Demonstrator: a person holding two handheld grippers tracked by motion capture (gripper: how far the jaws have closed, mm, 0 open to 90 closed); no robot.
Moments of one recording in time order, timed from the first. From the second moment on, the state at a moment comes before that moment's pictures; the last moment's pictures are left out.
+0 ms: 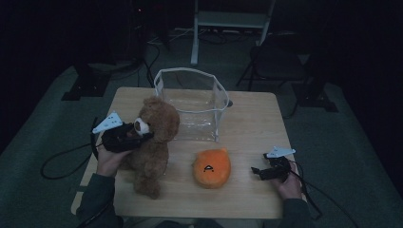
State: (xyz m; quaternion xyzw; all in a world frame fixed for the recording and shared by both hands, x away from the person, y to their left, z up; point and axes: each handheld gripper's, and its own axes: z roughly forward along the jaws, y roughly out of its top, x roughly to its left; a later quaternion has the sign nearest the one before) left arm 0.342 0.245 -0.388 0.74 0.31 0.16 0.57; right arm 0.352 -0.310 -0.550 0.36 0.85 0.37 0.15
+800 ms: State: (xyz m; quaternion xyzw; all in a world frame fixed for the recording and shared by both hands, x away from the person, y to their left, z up) left arm 0.345 0.253 -0.361 0.73 0.32 0.20 0.57; right arm 0.352 -0.310 -0.550 0.36 0.85 0.37 0.15
